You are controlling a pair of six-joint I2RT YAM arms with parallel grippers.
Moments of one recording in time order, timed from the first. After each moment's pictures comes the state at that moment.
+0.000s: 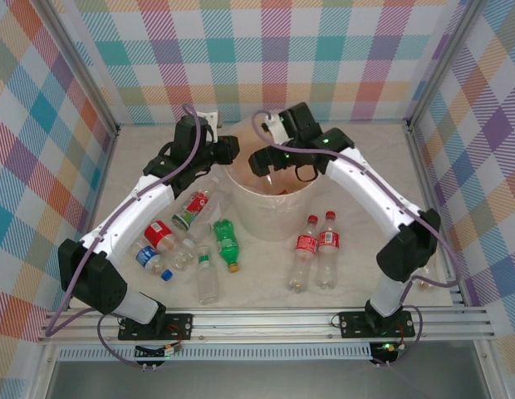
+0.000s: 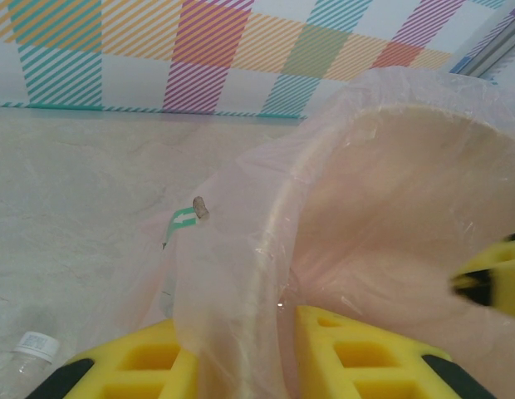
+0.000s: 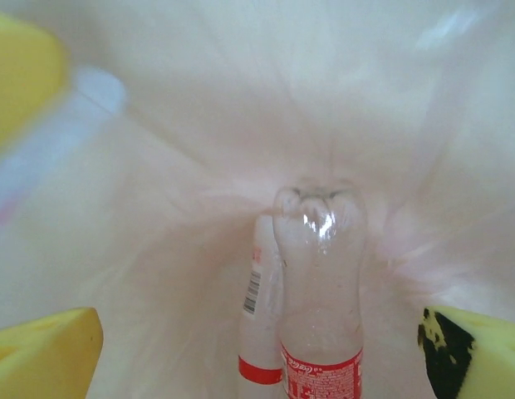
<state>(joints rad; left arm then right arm) -0.46 1.48 1.40 -0.39 0.05 -0.39 0.63 1.72 1.85 -0.89 -0.11 0.09</state>
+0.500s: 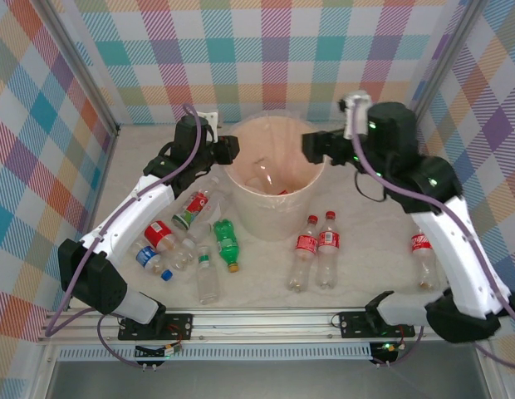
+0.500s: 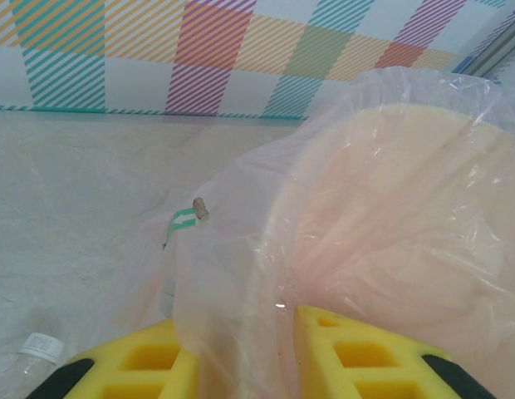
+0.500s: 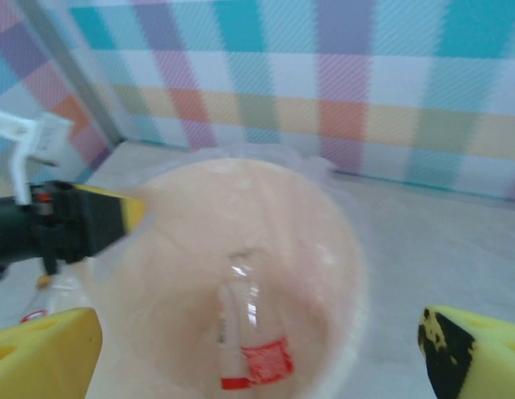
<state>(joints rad) -0.46 1.48 1.40 -0.39 0.04 -0.38 0.55 1.22 1.78 -0.97 0.10 0.21</state>
